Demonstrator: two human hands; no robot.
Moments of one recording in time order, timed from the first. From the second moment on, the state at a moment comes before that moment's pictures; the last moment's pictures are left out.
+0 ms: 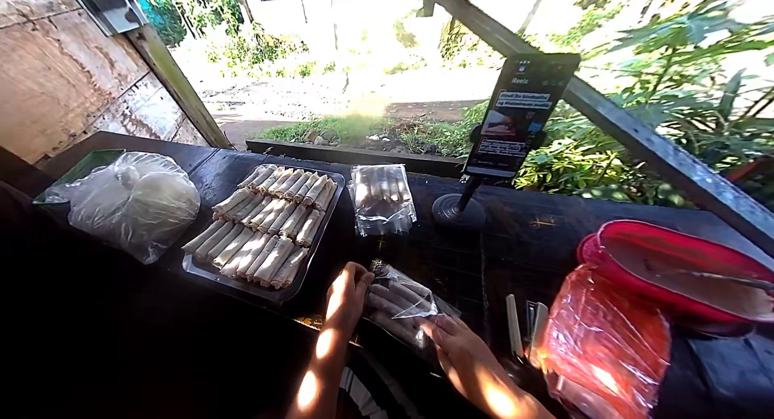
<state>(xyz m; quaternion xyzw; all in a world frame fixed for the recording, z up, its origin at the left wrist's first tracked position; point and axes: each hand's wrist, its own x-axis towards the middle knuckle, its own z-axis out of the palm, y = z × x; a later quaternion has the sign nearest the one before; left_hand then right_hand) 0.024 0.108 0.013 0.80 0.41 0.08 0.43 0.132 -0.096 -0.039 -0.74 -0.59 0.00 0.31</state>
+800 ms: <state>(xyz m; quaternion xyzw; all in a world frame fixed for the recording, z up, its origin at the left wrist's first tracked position) 0.002 0.006 -0.008 0.91 0.17 0.31 0.21 0.150 -0.114 -0.032 -0.75 -0.58 -0.08 0.31</state>
